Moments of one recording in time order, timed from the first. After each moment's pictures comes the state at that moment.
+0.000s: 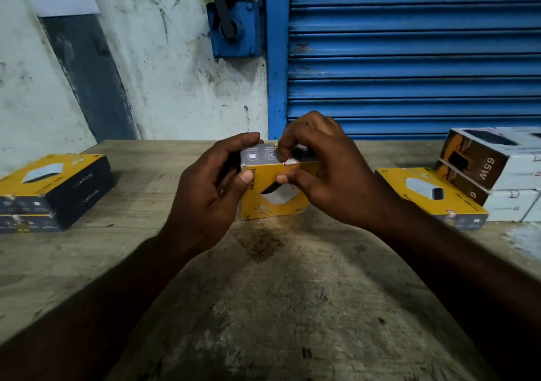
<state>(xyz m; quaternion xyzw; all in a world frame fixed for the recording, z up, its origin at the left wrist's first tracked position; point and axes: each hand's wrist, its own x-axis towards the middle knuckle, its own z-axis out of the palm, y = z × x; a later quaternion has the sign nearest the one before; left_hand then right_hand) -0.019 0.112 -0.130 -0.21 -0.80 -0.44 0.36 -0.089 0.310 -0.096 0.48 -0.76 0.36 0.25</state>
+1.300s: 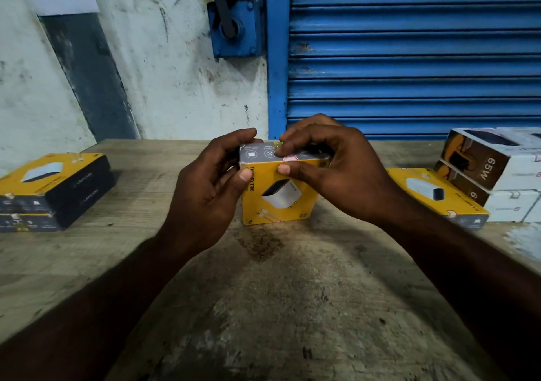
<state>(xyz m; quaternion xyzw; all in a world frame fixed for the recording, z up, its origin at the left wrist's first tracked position) -0.017 0.115 -0.129 -0.22 -0.77 -0.48 0.36 -0.091 0.314 -0.094 0.45 -0.72 0.49 0.19</state>
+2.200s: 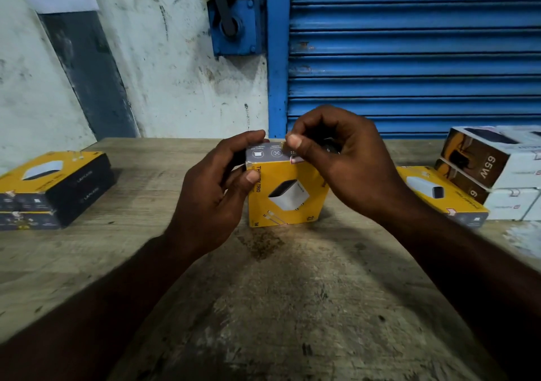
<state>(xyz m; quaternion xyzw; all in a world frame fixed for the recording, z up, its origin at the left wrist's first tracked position) -0.017 0.119 -0.130 -0.23 -0.78 -0.44 0.38 -0.077 0.315 -0.087 0.40 -0.72 0.53 0.20</state>
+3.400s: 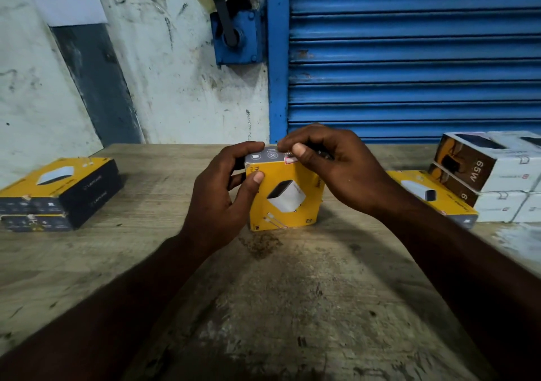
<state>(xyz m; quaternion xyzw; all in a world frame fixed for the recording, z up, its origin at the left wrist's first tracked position) -0.026 0.123 -0.137 -0.20 -0.77 -0.45 0.40 -0.092 0.323 -0.086 0.43 -0.74 0.49 0.13</state>
